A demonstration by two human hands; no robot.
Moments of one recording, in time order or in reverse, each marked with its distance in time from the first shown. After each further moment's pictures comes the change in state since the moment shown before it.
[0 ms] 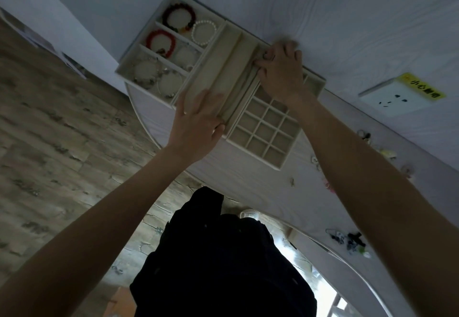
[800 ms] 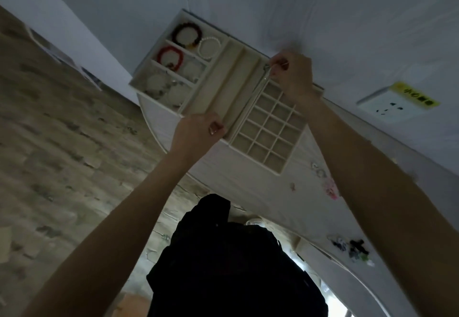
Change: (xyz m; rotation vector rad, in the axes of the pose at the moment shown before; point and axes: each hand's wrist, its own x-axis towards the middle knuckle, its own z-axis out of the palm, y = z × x) left_hand 0.002 0.006 -0.027 -0.494 0.024 -0.267; right_hand -0.003 0.010 -0.029 0.851 0.185 0.287
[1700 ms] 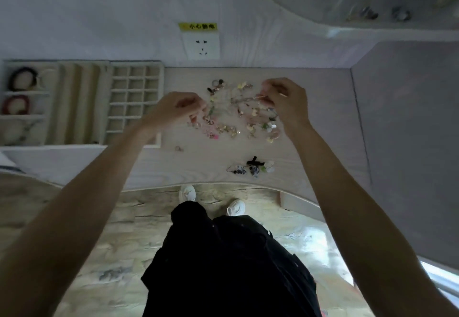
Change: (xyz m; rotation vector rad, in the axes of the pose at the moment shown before) left_hand 0.001 0.215 0.103 -0.248 -0.692 0.403; right_hand -0.283 0.128 -0.217 0.689 0.528 0.426
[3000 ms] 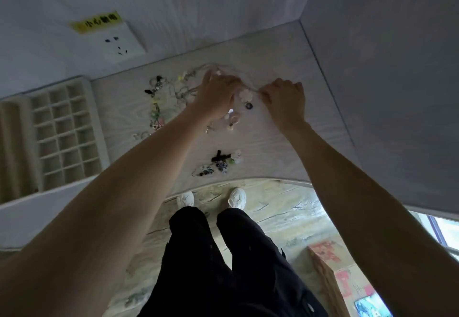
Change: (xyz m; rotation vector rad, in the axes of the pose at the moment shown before) left_hand 0.148 0.040 0.161 0.941 -0.093 0.288; right_hand 0.029 0.113 -0.100 -1.274 0.154 -0.207
